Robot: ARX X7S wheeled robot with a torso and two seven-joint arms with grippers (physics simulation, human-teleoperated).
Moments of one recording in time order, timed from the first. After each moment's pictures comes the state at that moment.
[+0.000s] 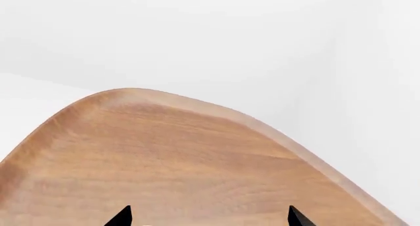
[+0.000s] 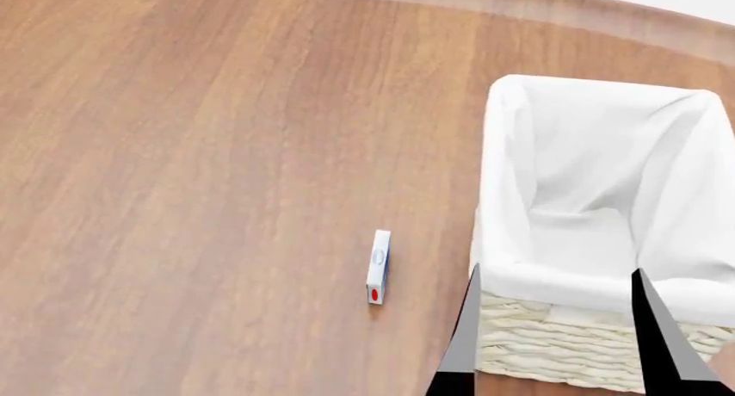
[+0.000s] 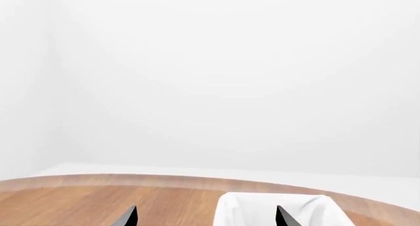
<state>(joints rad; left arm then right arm) 0.30 -0.18 -0.30 0.47 -0.61 0.25 -0.74 -0.01 0.51 -0.20 -0.97 0.42 0.38 0.58</state>
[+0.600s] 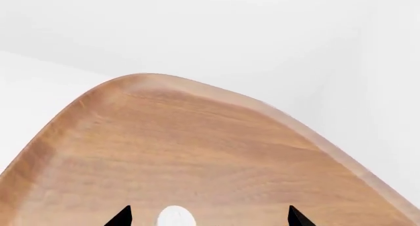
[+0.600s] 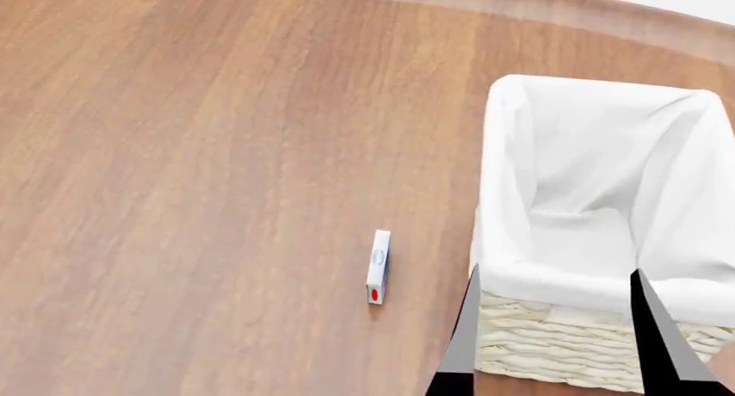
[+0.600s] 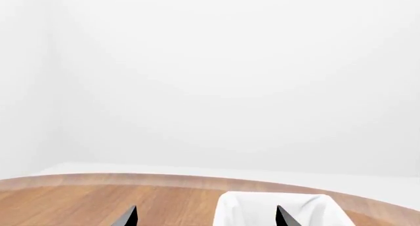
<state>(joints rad) 0.30 -0.17 -0.30 0.41 -0.65 0.27 -0.75 -0.01 0.53 -0.21 -0.97 0.42 0.37 0.60</state>
